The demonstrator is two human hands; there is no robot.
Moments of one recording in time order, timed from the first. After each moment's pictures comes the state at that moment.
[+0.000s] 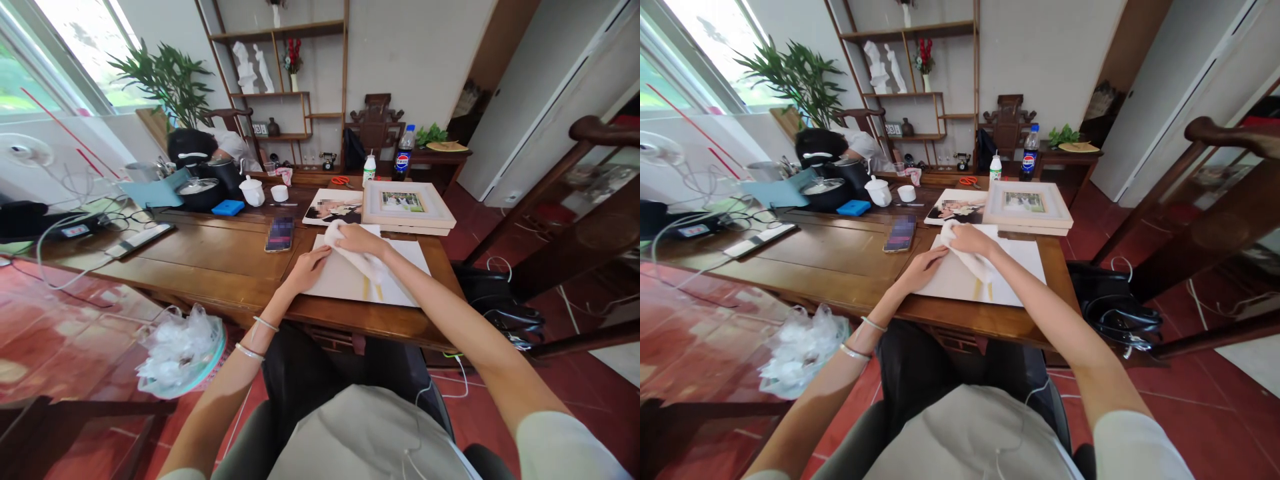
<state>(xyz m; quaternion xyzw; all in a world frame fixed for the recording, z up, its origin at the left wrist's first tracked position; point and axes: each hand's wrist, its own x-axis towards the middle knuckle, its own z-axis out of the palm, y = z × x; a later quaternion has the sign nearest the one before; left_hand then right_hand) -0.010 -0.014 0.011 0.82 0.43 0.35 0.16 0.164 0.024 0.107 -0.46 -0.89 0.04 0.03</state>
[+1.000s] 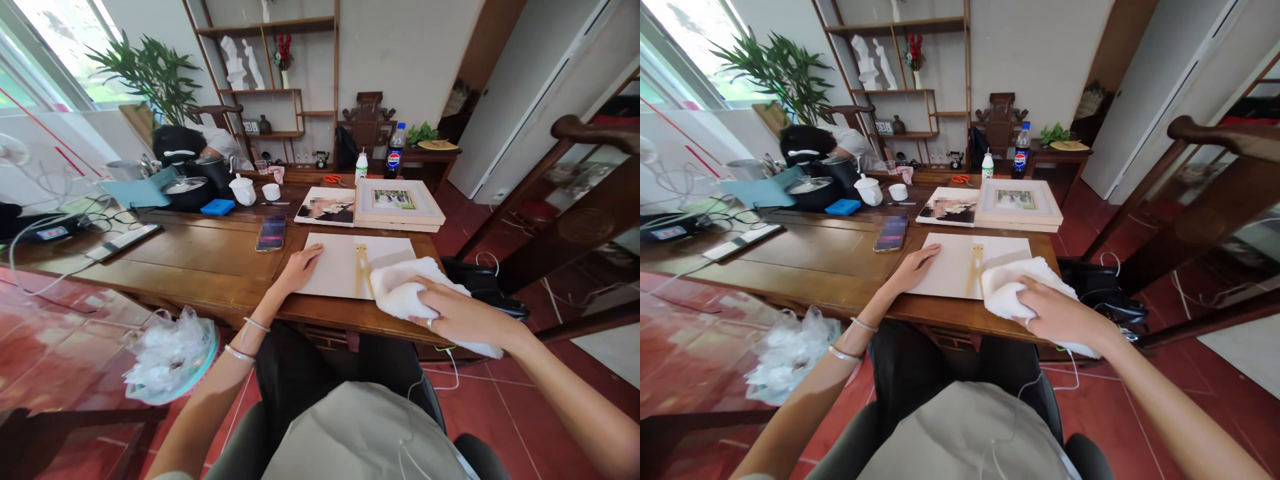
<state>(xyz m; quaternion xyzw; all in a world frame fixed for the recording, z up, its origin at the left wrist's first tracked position) -0.009 -0.014 0.007 0.82 0.42 0.35 0.15 0.315 -0.136 0.102 -0.49 -0.86 0.13 -0.01</state>
